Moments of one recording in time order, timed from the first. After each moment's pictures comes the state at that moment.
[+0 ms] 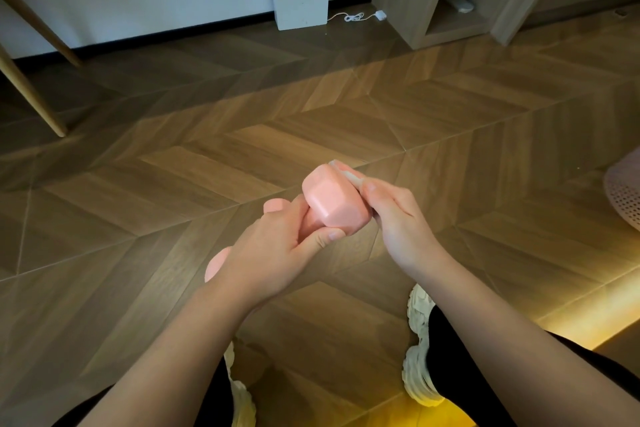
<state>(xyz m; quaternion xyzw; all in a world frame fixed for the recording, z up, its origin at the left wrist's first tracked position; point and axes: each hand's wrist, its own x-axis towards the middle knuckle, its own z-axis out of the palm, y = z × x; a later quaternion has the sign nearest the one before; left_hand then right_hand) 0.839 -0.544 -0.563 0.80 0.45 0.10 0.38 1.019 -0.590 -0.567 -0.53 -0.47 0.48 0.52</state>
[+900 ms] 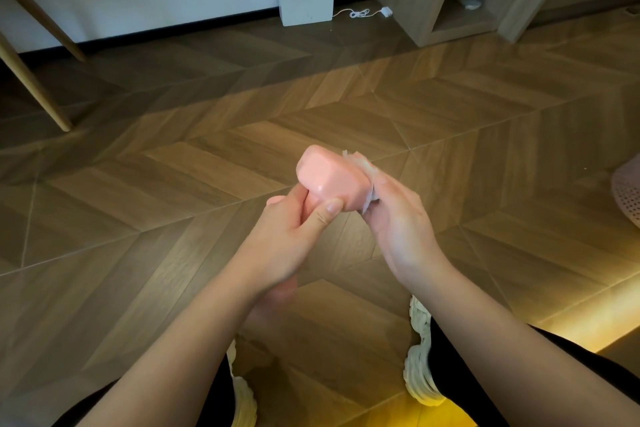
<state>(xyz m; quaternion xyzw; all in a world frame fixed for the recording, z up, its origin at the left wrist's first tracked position) 0.848 -0.539 -0.567 0.72 0.45 0.21 0.49 1.004 -0.590 -0.560 -0.48 -0.31 0.54 0.62</state>
